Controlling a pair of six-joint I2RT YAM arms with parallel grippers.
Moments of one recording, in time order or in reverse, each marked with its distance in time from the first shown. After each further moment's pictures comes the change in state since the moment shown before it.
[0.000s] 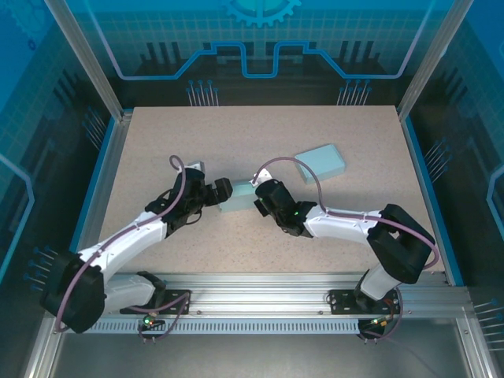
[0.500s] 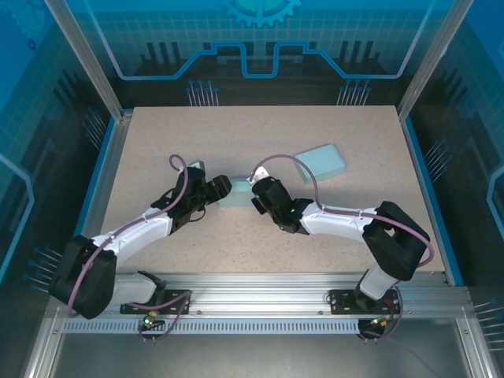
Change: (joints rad) left arm 0.032 0.089 -0.040 0.175 0.057 -0.104; right arm 0.000 0.038 0.048 -0.020 0.007 0.000
